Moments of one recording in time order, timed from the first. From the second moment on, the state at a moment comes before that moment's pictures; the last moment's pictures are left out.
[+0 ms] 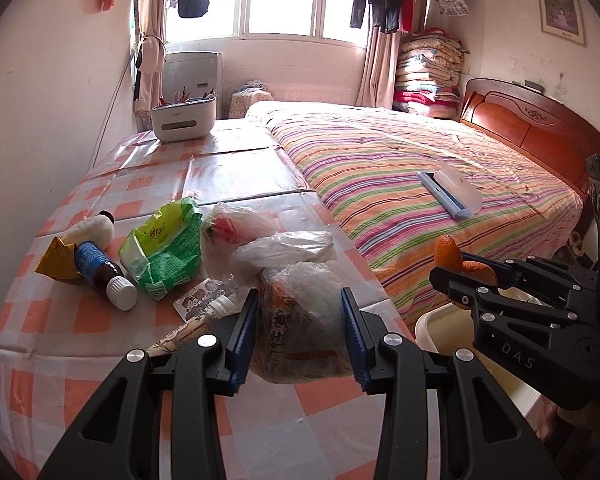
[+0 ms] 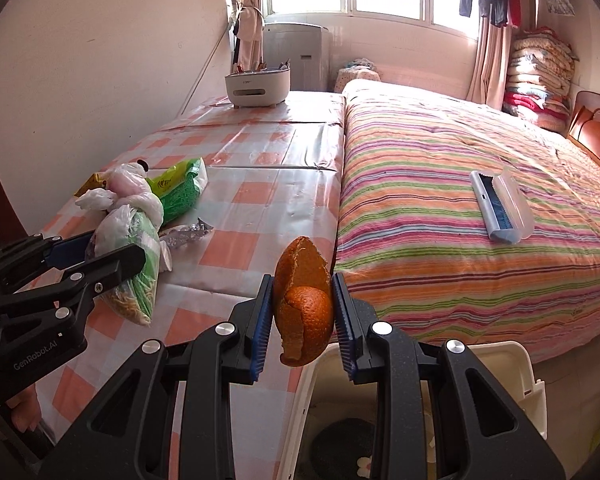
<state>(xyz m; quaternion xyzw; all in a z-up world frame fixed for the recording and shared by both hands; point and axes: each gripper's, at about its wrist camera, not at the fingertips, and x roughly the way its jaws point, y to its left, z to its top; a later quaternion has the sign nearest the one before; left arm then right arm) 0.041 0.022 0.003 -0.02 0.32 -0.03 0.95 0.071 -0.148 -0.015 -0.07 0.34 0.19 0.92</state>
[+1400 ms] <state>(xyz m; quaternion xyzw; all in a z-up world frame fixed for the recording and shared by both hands) 0.034 -0.081 0.001 0.02 0.34 -0.13 0.93 0.047 -0.278 -0.024 0.02 0.31 0.04 0.95</state>
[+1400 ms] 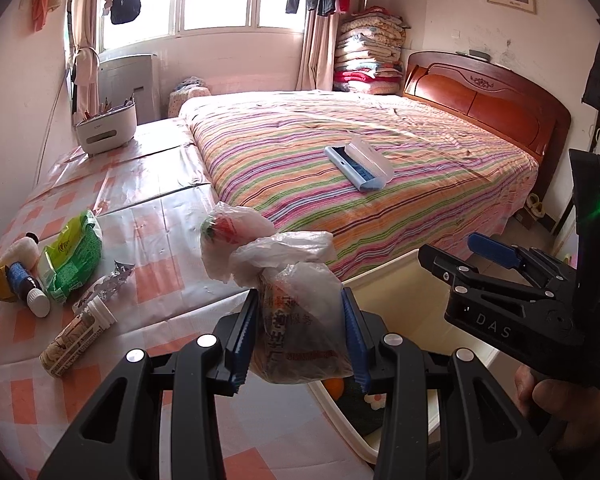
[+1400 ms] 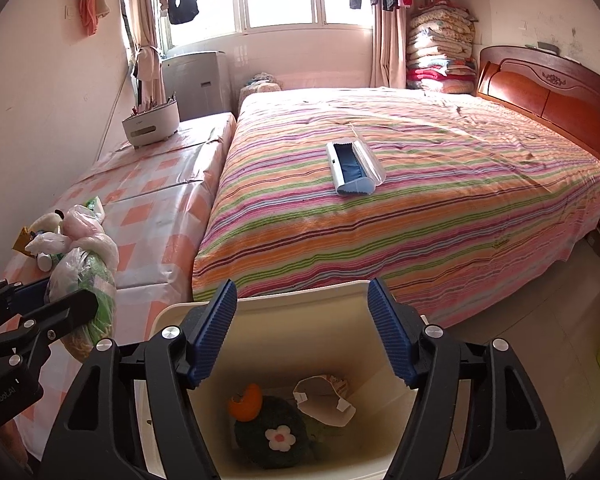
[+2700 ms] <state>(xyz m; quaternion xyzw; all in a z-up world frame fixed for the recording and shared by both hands) 0.048 -0.139 -0.010 0.04 0.36 -0.17 0.92 0.041 -0.324 -0.015 0.09 0.28 -0.02 0.95</state>
